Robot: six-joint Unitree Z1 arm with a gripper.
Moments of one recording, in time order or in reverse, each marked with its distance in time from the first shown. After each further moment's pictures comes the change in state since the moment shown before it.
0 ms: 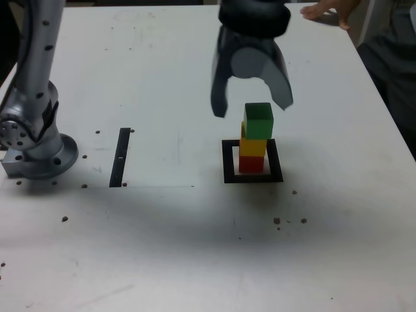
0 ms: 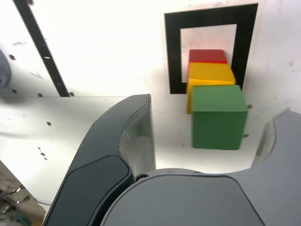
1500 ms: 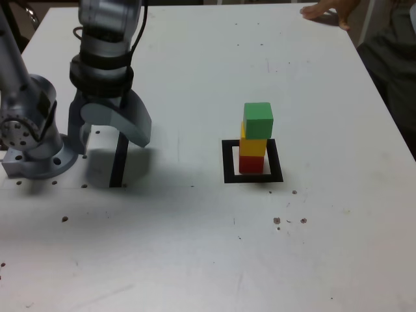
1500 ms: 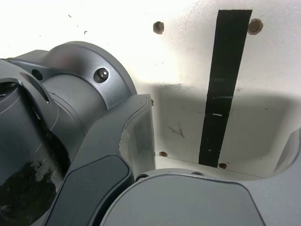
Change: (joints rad) arm 0.073 -0.442 1.085 -0.512 0.016 -0.008
